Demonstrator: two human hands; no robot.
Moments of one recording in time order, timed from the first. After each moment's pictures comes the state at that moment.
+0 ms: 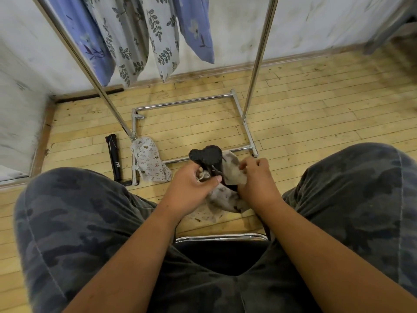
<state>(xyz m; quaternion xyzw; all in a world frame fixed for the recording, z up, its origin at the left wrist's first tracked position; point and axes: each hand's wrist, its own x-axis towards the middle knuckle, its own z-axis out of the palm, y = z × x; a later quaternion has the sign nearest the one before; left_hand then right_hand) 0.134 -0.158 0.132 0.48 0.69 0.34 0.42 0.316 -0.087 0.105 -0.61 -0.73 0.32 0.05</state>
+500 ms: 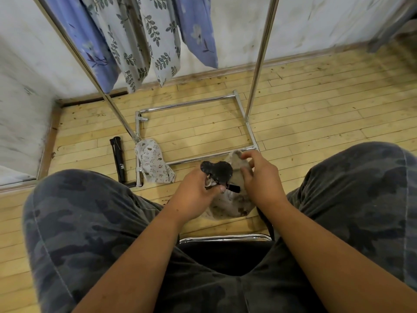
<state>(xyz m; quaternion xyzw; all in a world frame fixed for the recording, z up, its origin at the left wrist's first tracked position) 0.137 -0.157 0.128 0.58 0.67 0.25 0.39 0.314 -0.085 0.112 -0.59 -0.69 0.36 0.20</state>
